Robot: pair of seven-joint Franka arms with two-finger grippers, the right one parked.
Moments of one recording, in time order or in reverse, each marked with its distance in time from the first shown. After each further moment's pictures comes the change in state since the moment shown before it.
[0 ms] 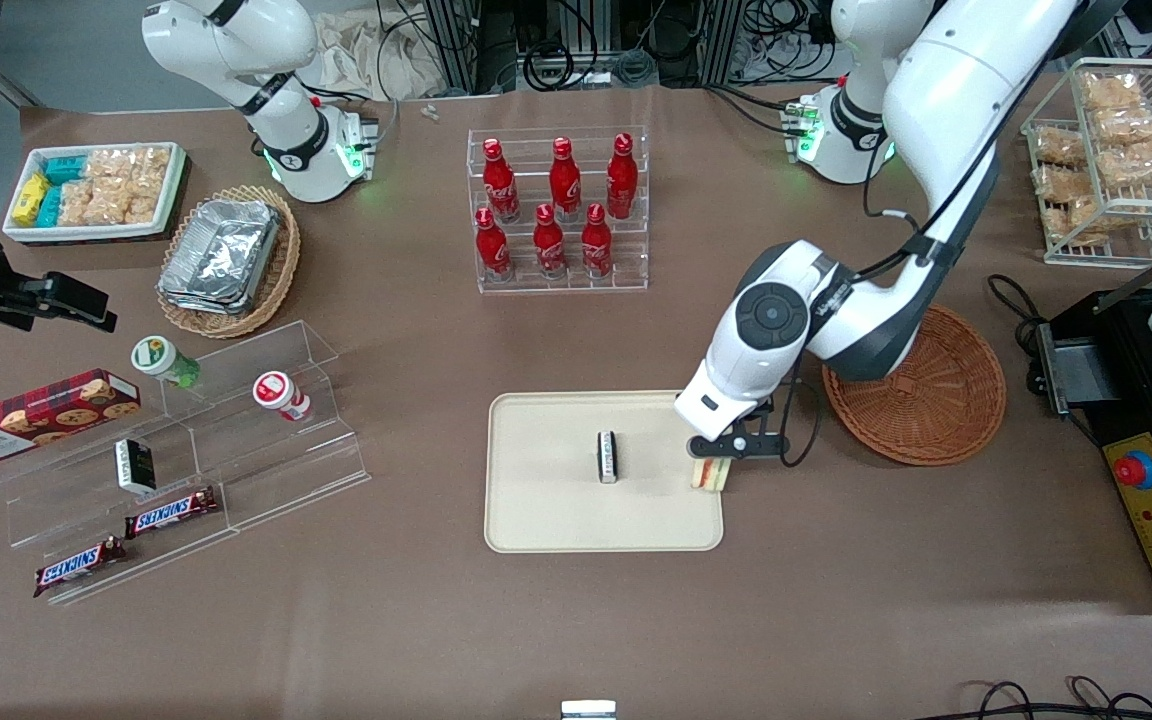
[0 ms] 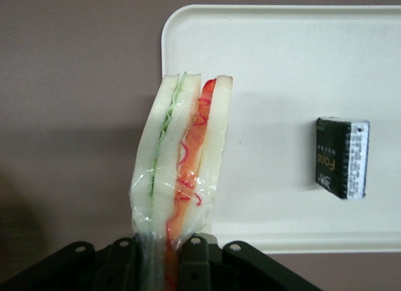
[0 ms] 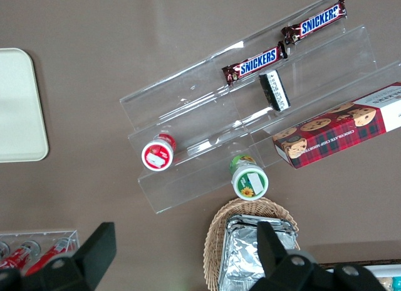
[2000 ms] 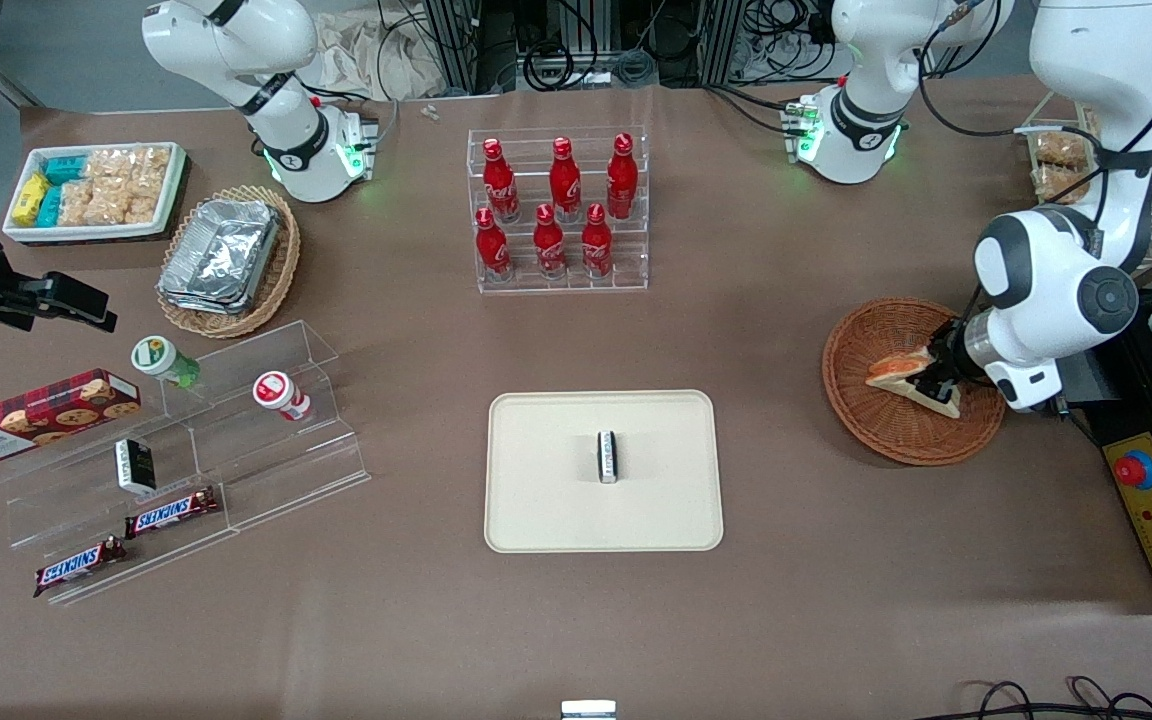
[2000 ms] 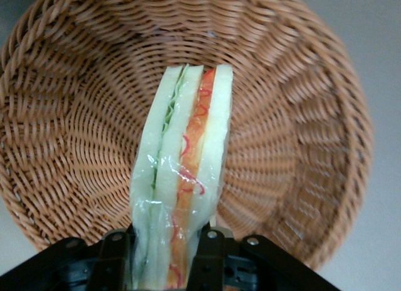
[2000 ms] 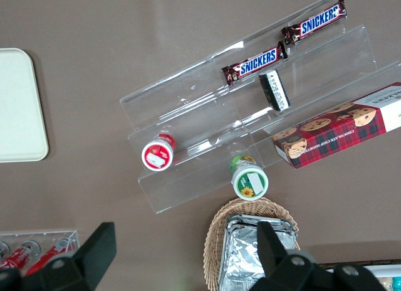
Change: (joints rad) arm 0.052 -0.415 0.574 -0.577 -0.485 0.121 -0.280
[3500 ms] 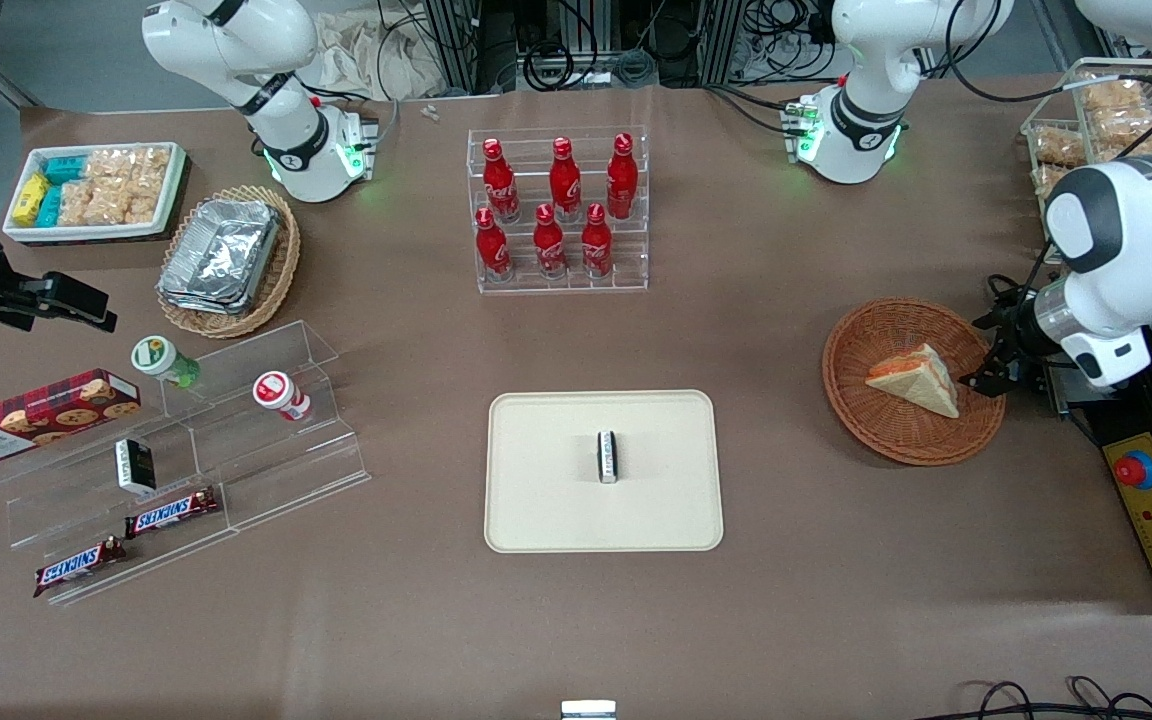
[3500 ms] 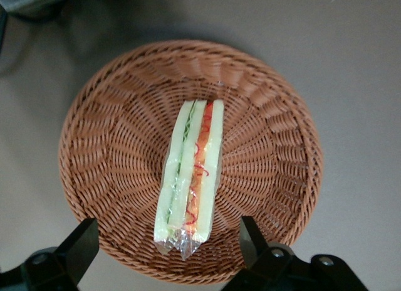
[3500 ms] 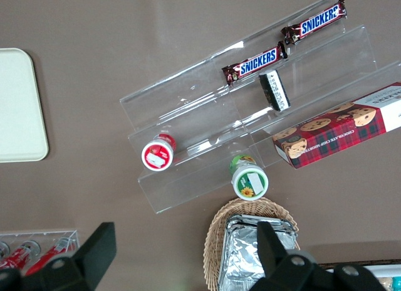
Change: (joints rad) arm 0.028 -0.095 0.060 0.053 -0.003 -0.140 -0.011
